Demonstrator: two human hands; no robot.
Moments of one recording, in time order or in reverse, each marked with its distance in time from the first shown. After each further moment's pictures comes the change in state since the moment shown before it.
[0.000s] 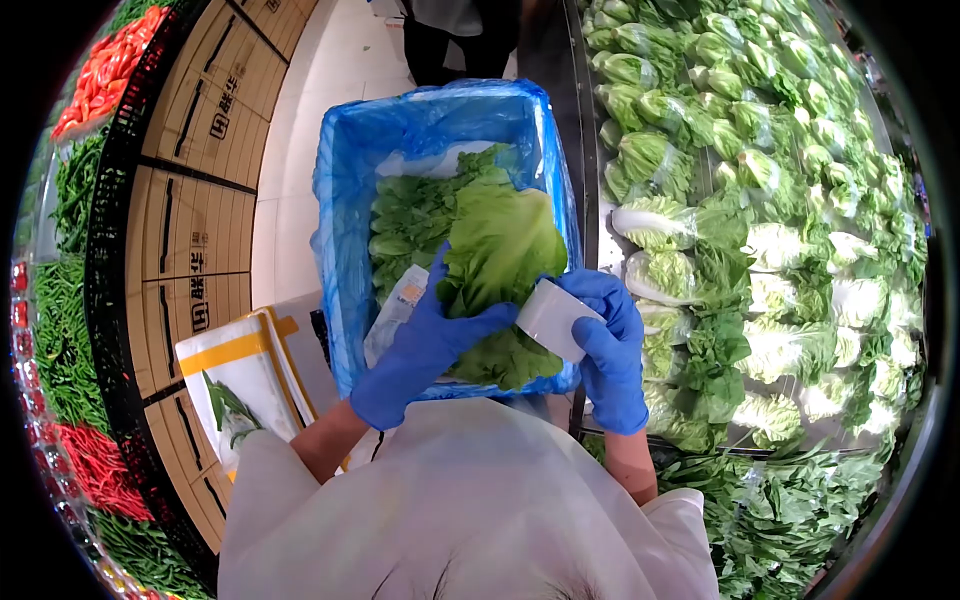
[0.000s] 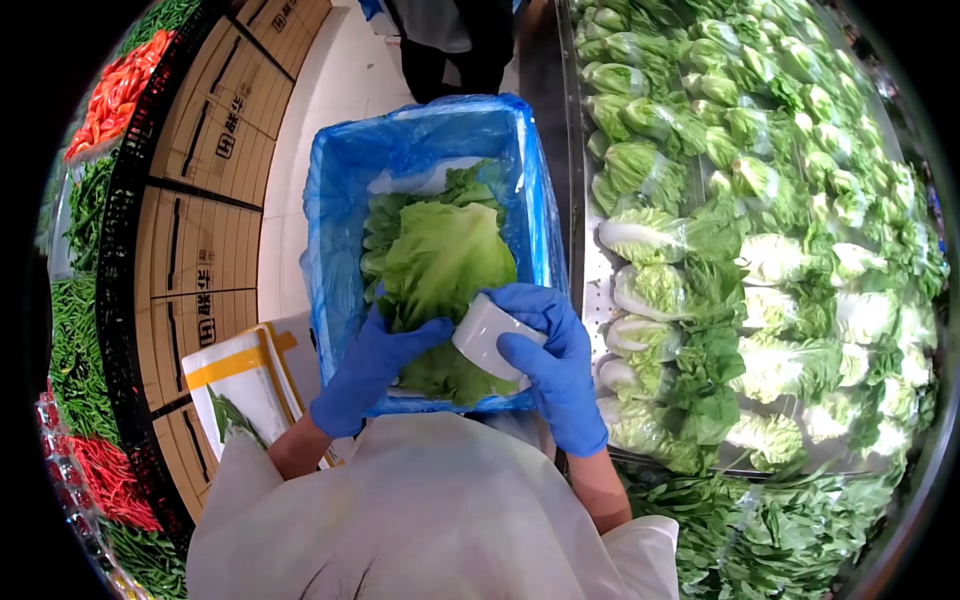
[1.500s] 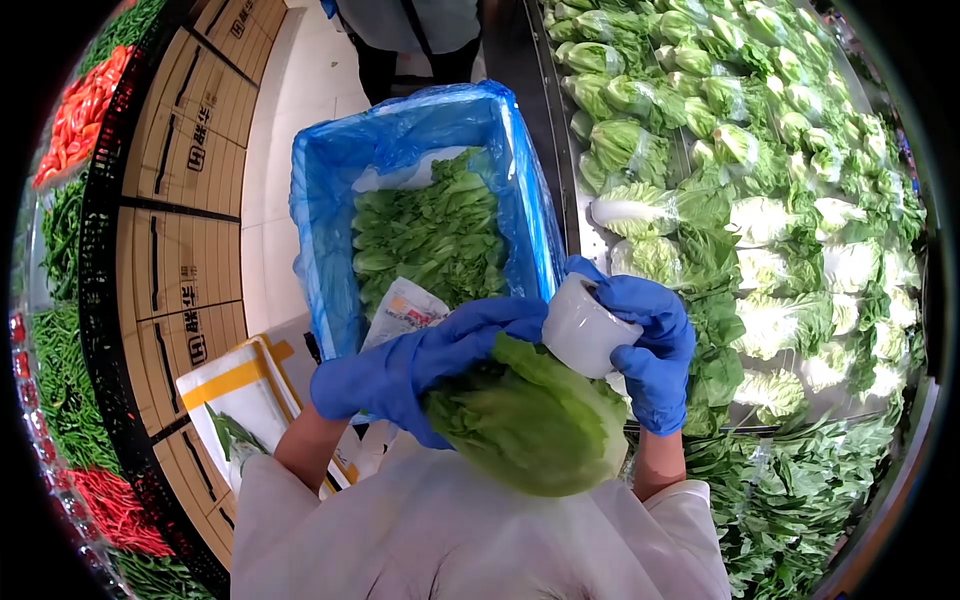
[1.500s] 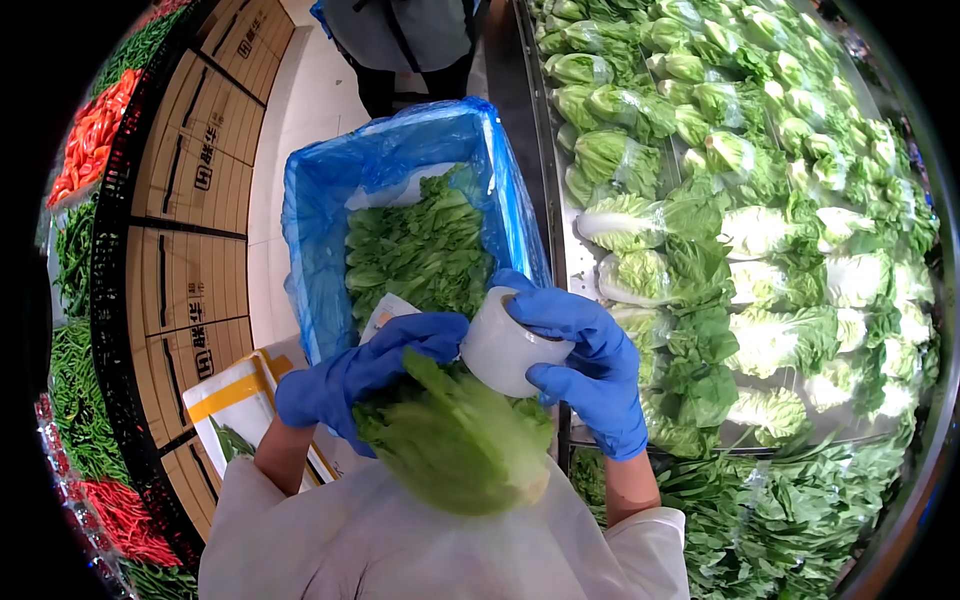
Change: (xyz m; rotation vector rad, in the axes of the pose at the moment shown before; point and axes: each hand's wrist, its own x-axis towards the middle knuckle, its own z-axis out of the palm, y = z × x) left_hand 0.027 0.013 -0.026 0.478 -1.051 0.760; right_hand -0.018 -0.045 -0.012 -0.303 0.073 -0.277
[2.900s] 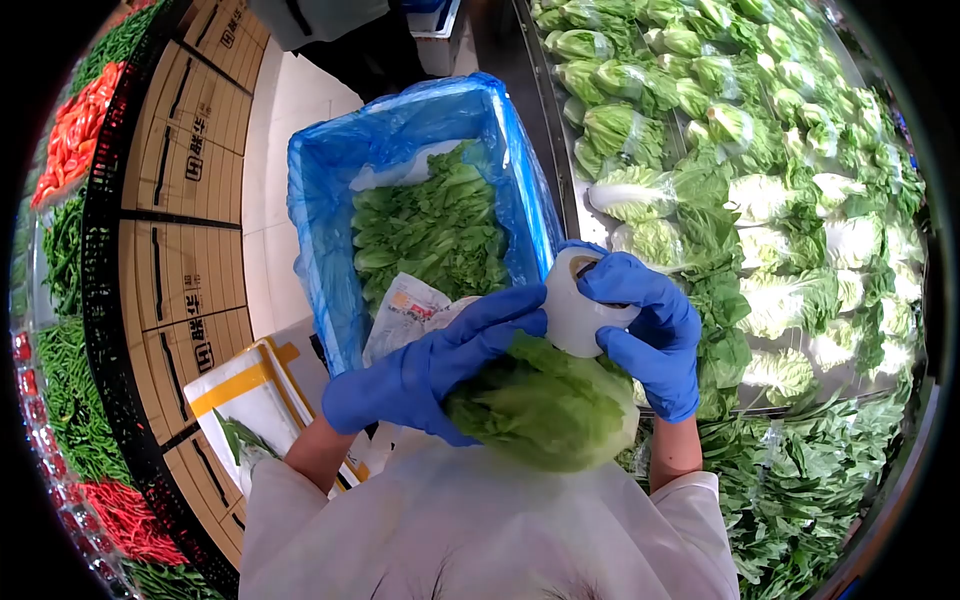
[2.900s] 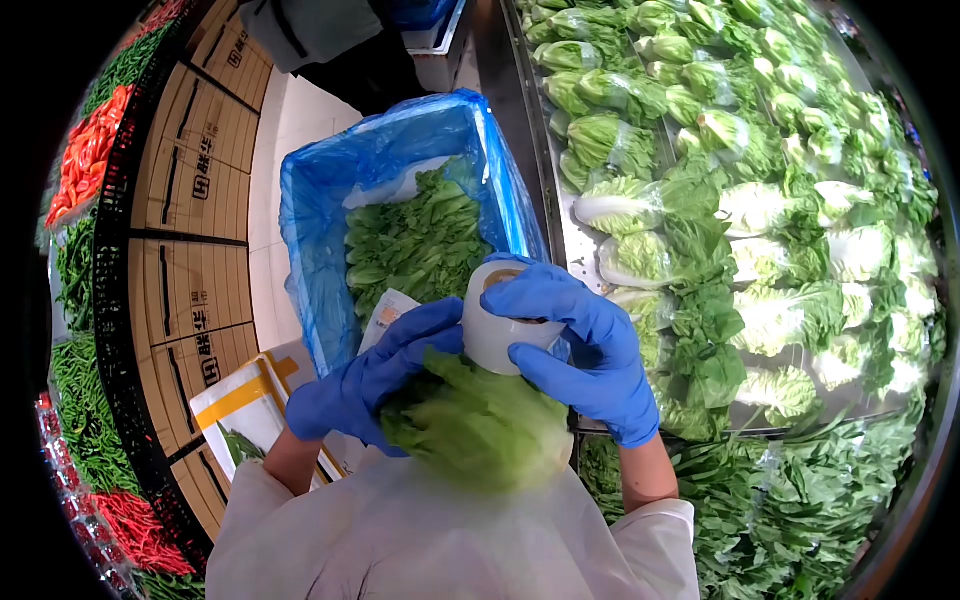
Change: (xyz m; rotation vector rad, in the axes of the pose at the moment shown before) left_hand 0.001 0.000 0.023 0.103 0.064 0.036; right_hand 0.009 -0.006 -0.002 -0.098 -0.298 -0.215
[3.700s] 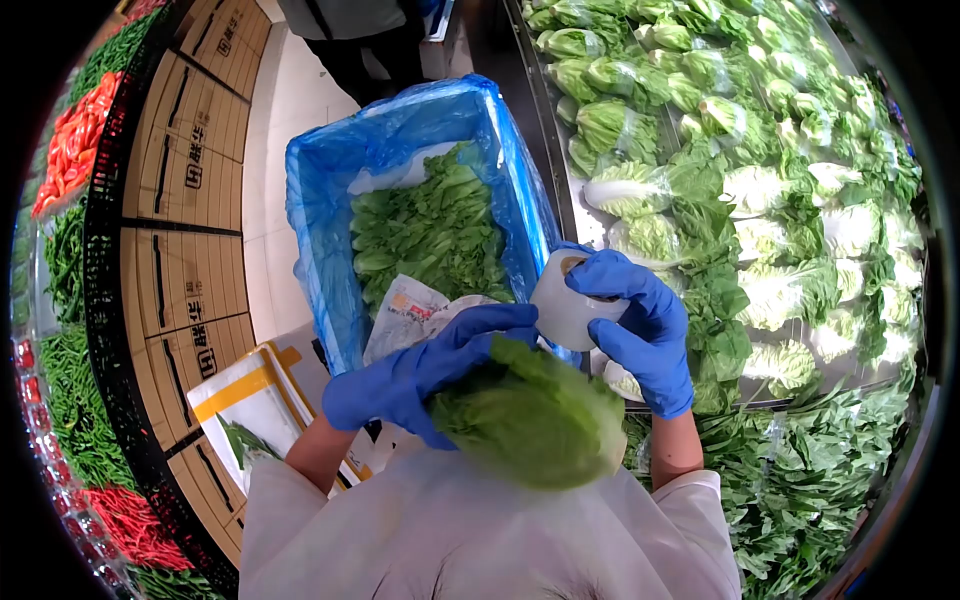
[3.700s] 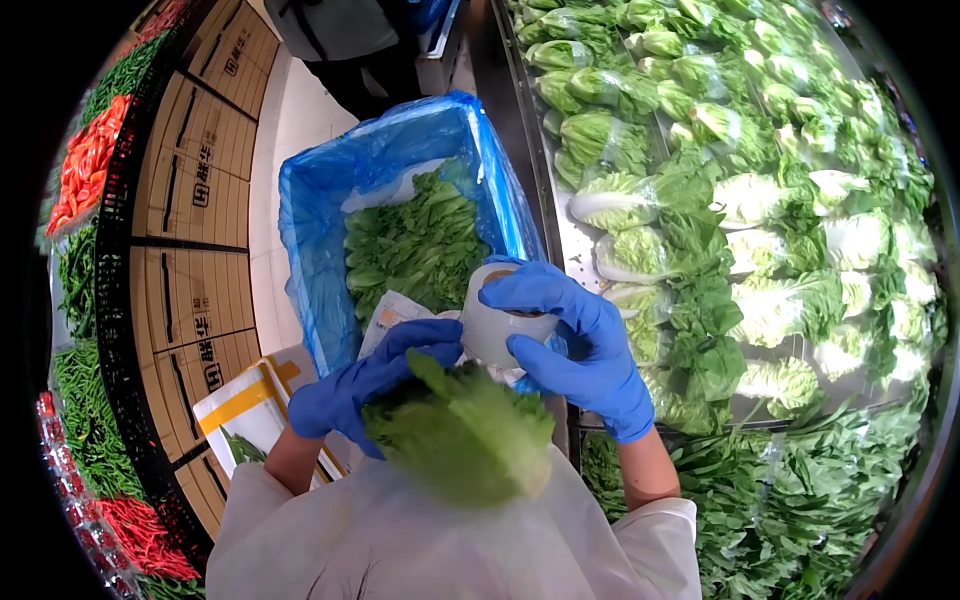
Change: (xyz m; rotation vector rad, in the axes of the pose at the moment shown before) left_hand -0.005 0.002 -0.006 0.002 -0.174 -0.121; right_hand -0.011 0.009 -0.004 0.003 -0.004 0.057
